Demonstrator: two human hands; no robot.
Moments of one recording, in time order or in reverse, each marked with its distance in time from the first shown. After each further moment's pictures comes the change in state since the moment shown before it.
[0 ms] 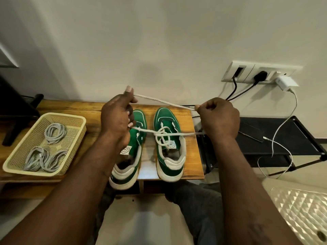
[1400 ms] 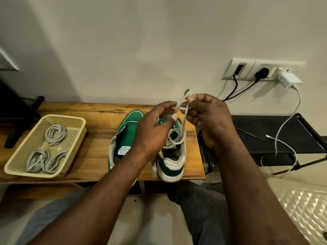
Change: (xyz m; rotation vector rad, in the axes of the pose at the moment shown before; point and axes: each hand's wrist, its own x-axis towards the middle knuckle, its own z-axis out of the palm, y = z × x) left_hand -0.040 -0.035 0.046 0.551 -0.300 0.248; right_hand -0.016 -0.023 -0.014 0.976 -0.485 0.239
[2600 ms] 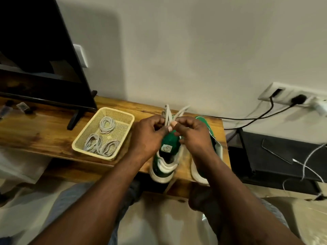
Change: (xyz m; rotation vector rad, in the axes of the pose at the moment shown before) left_hand -0.037 -0.040 -0.142 0.230 0.213 -0.026; right_hand -0.049 0.064 0.135 -0.360 -0.187 -0.068
